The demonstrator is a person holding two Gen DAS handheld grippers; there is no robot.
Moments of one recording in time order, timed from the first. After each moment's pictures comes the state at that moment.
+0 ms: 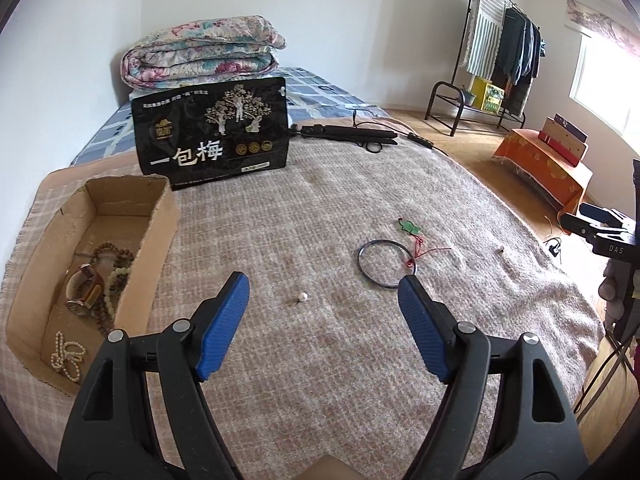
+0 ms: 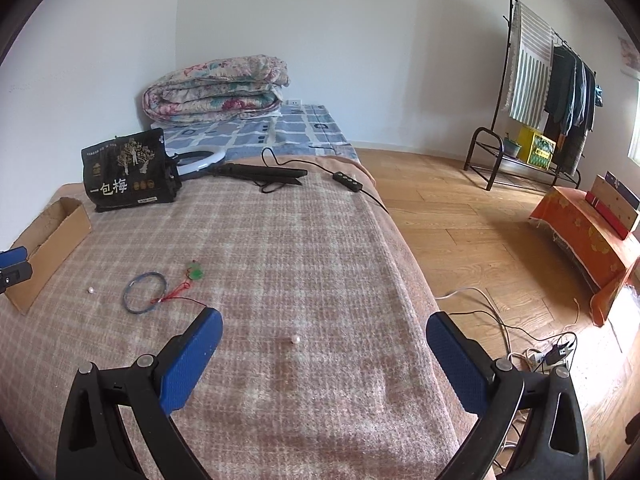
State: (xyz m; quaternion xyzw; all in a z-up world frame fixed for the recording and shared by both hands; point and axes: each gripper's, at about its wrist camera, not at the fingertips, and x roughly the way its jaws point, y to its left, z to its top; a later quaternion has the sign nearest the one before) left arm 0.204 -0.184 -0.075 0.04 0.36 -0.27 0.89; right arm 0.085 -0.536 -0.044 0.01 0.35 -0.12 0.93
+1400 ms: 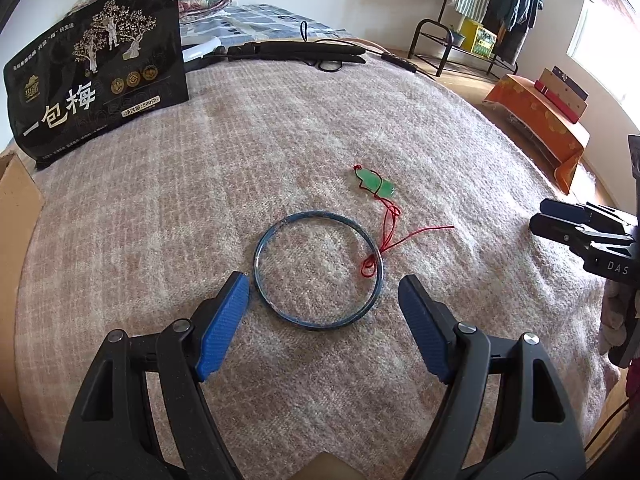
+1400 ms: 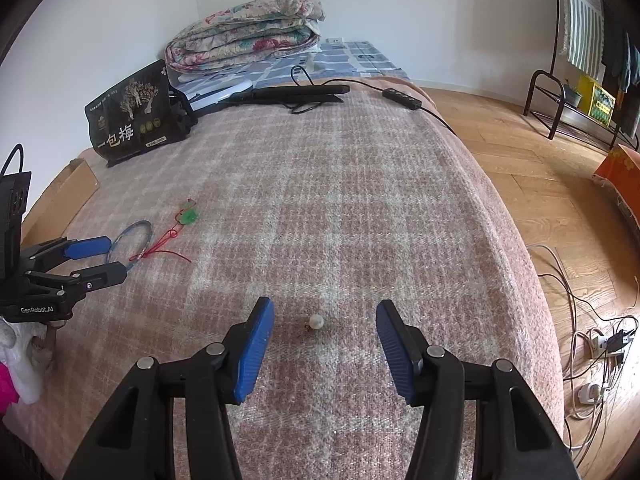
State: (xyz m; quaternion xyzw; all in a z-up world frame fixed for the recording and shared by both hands) left arm 0.260 -0.311 -0.163 0.08 0.45 -0.29 0.84; right arm 0.147 -0.557 -0.132 0.06 0.44 -0.02 0.90
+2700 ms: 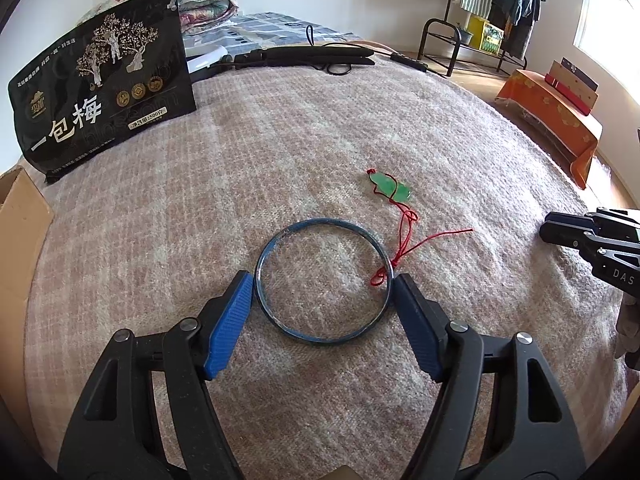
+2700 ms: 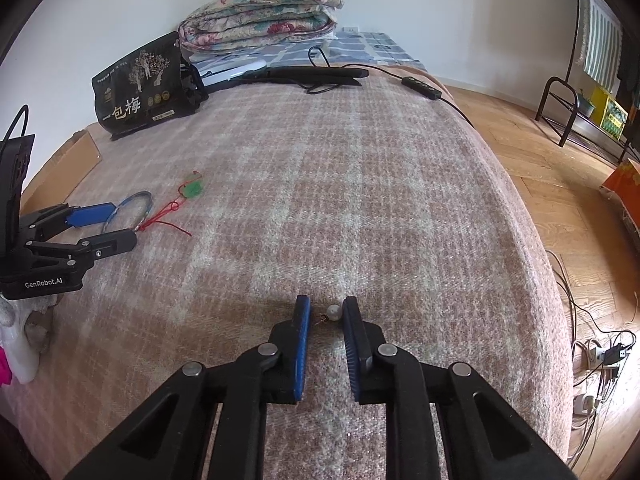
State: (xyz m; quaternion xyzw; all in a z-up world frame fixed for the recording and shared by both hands) left arm 0.257 -0.316 -0.168 0.10 0.43 -0.27 0.85; right arm 0.153 -0.544 -0.147 0.03 0.46 0.00 0.89
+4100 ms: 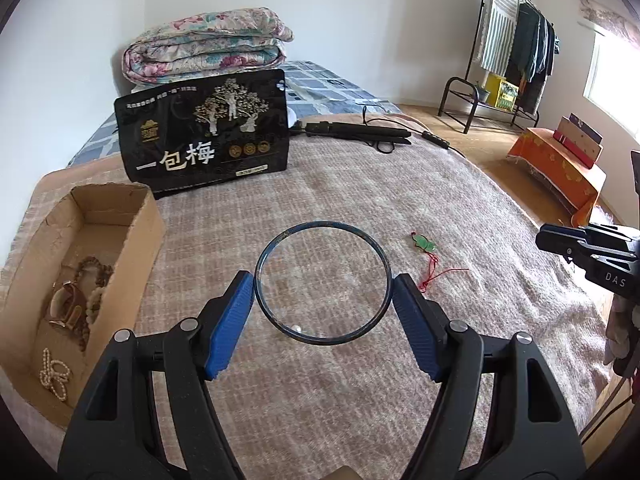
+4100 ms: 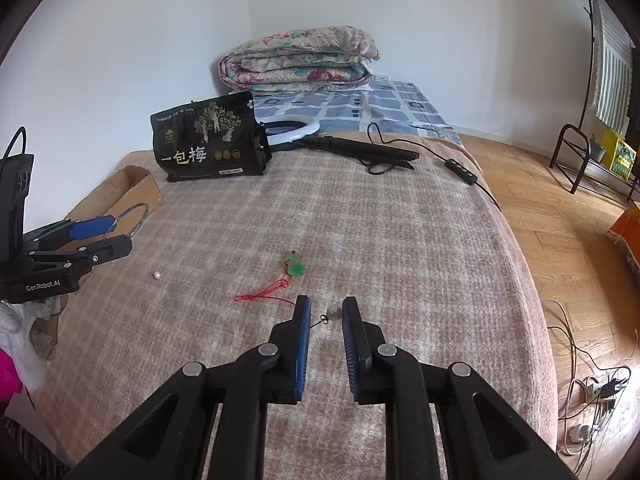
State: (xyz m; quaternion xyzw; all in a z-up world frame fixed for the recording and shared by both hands) left arm 0.237 -0.207 -0.081 0.04 0.37 -0.24 0.90; right arm 0.150 -0.472 -0.061 0.01 0.39 0.03 0.92
